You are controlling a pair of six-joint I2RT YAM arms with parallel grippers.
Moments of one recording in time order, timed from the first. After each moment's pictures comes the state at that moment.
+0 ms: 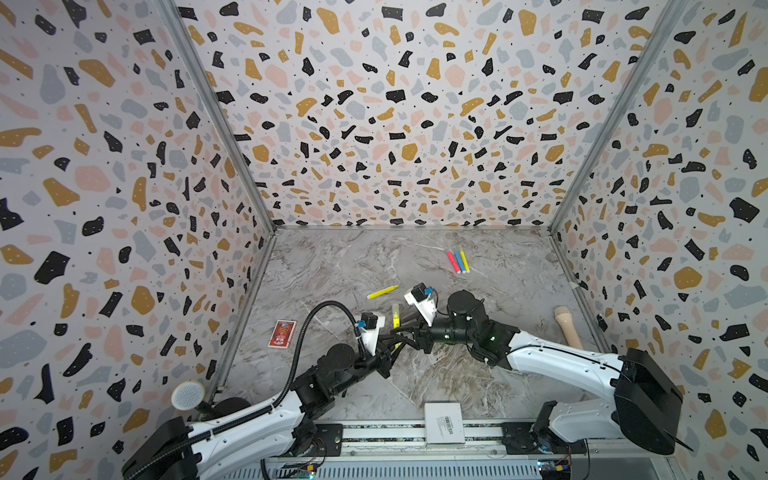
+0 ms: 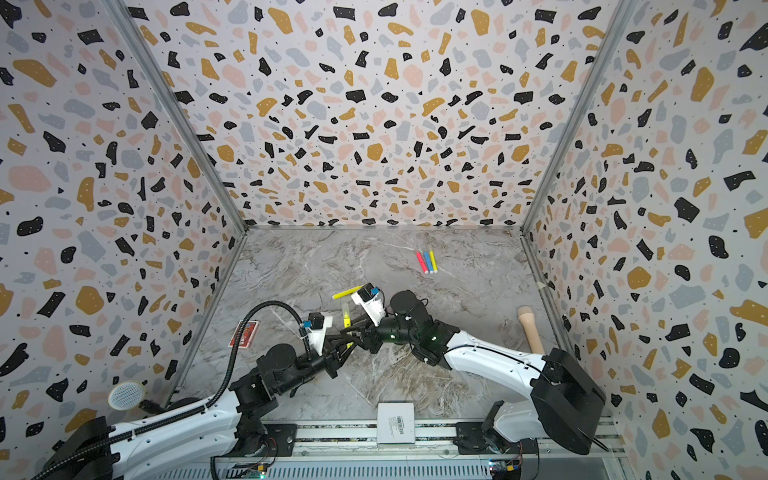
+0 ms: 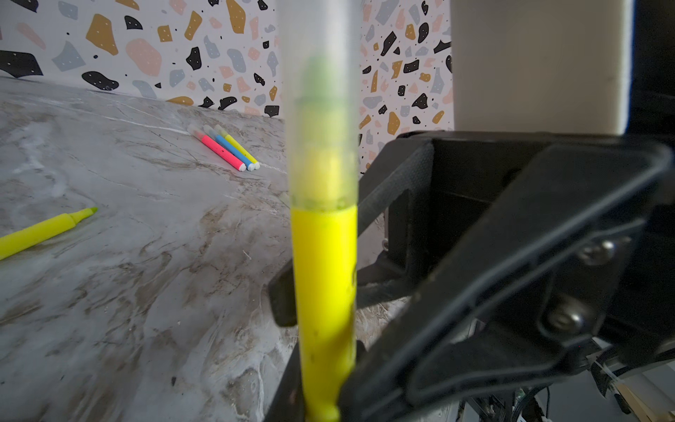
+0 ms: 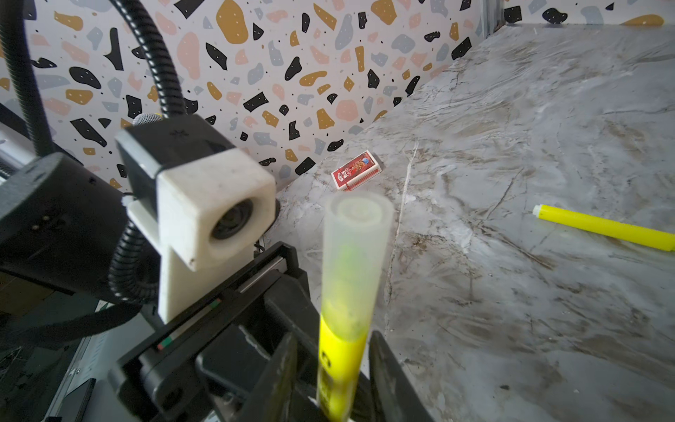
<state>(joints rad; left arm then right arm) -0.90 0.81 0.21 0.47 0.05 -0.48 0.92 1.35 0.79 0.24 -0.49 0.34</state>
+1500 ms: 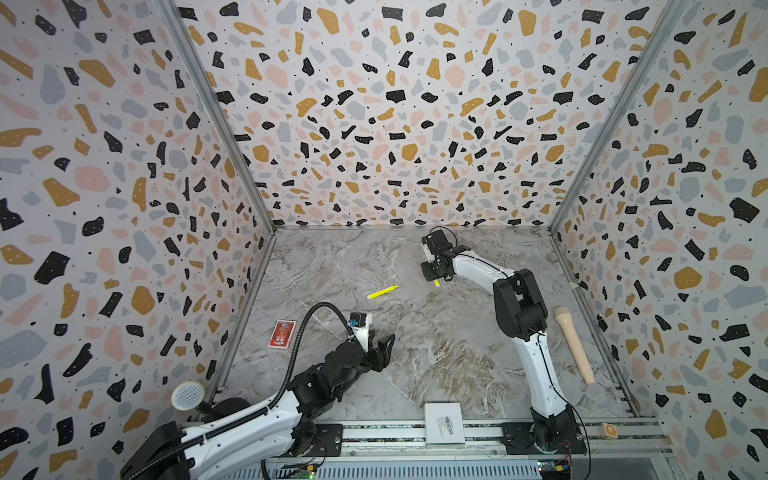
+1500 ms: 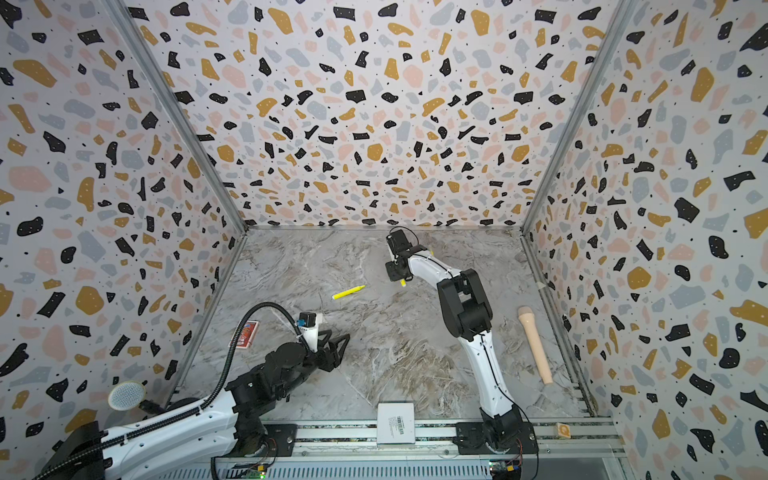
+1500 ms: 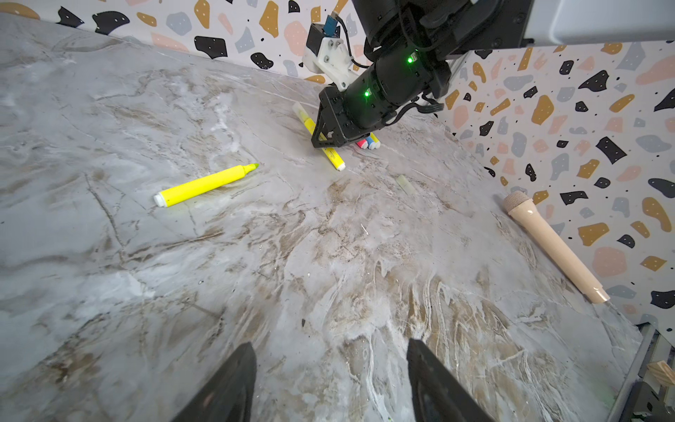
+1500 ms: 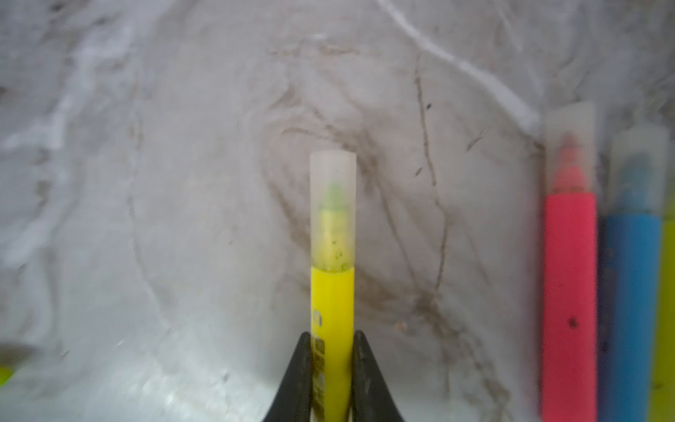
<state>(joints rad) -0.90 0.78 0.25 0.17 -0.28 -0.52 0.50 2.40 1.97 -0.60 0.09 0.05</state>
